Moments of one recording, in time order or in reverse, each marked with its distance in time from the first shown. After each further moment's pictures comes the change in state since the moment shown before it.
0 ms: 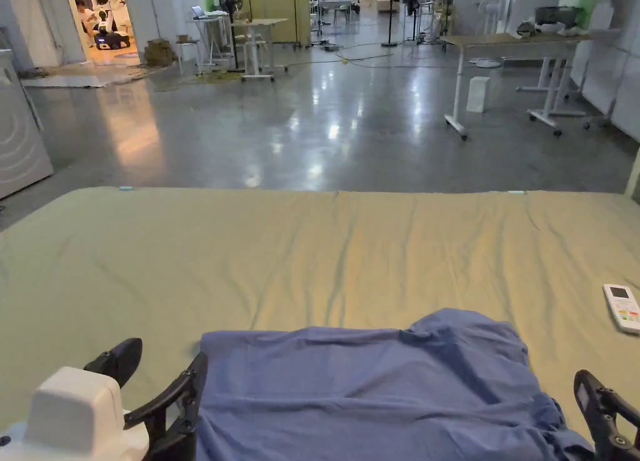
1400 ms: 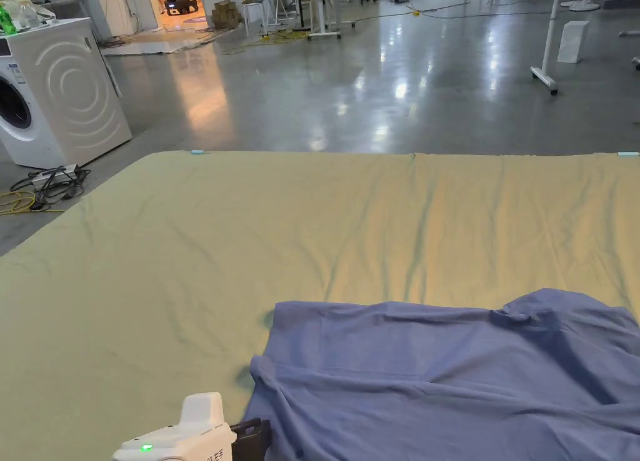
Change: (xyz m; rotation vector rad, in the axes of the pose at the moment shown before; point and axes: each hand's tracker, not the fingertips) left arm -0.083 -0.209 -0.197 -0.650 0.016 0.378; right arm -0.004 -0.089 0.016 -0.330 0.043 -0.083
